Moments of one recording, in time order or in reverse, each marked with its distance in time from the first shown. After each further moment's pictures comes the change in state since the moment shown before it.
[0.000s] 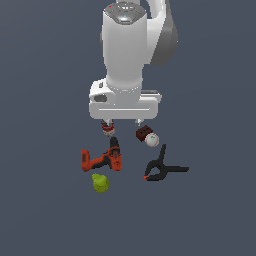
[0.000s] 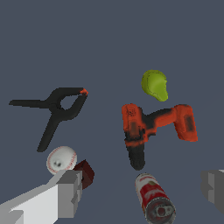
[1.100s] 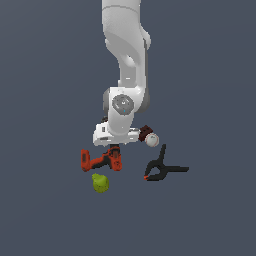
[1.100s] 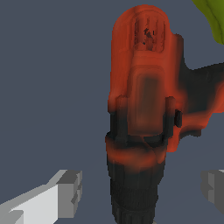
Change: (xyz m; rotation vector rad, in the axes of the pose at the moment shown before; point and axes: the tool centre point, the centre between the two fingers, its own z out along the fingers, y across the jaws) arm -0.048 0.040 0.211 -0.128 -0.120 -0.163
